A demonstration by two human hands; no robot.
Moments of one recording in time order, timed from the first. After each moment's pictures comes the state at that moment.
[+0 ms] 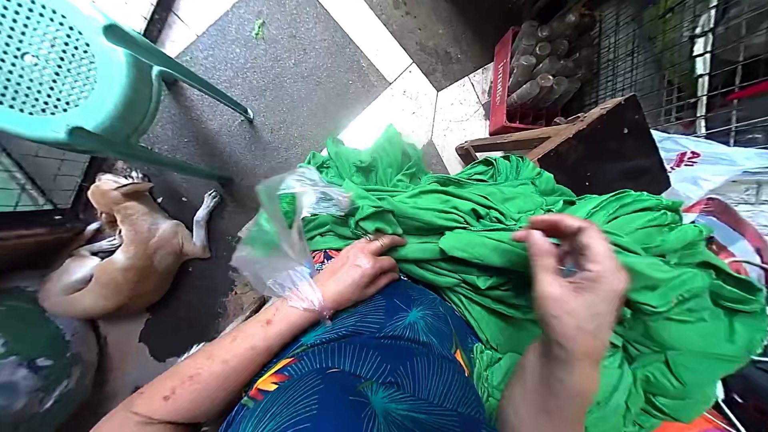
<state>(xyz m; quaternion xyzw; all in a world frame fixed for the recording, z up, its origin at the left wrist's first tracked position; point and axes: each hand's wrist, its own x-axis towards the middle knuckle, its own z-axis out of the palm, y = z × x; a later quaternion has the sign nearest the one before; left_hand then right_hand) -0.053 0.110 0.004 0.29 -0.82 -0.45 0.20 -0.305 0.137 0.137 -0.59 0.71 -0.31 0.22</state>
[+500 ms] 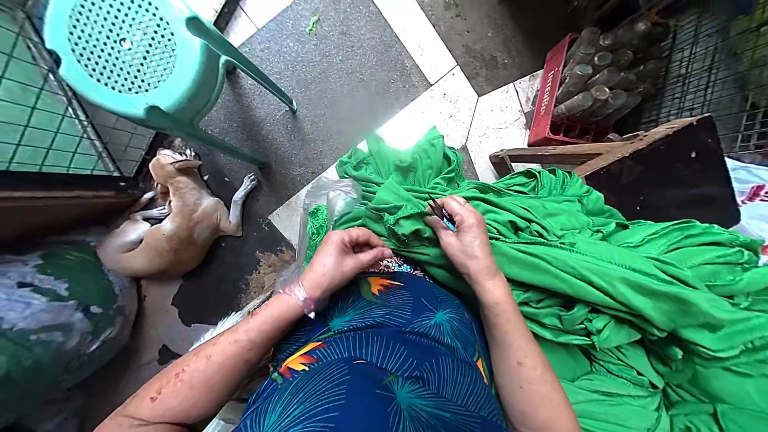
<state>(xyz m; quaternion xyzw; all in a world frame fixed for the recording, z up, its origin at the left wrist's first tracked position) -0.008 0.115 0.037 0.54 -0.50 -0.63 0.23 -0.232 0.085 0.033 -0.67 0.61 -0.21 0.37</state>
